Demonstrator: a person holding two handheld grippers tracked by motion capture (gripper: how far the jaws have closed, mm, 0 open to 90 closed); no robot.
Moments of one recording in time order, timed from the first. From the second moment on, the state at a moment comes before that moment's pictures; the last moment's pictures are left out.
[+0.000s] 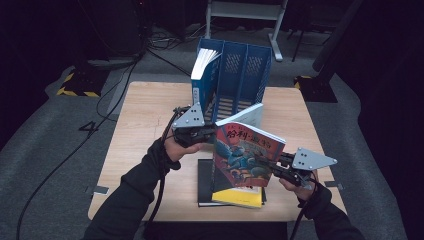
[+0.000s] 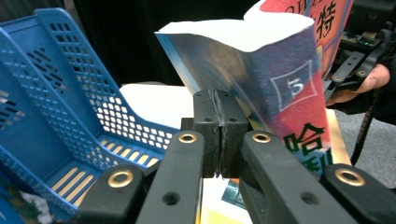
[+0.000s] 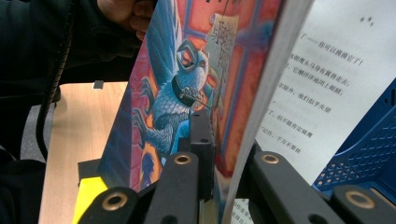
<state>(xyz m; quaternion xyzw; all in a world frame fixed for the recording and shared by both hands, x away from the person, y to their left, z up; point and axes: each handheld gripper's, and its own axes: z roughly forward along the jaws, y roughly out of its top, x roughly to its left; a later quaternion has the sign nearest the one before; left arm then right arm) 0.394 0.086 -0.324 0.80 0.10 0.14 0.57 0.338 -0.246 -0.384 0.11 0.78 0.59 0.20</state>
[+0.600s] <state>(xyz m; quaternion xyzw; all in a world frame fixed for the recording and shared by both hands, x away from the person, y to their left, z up) 0.358 0.099 -0.333 0.82 0.15 0.19 0.51 0.312 -0.251 -0.385 0.07 0.78 0.58 0.20</state>
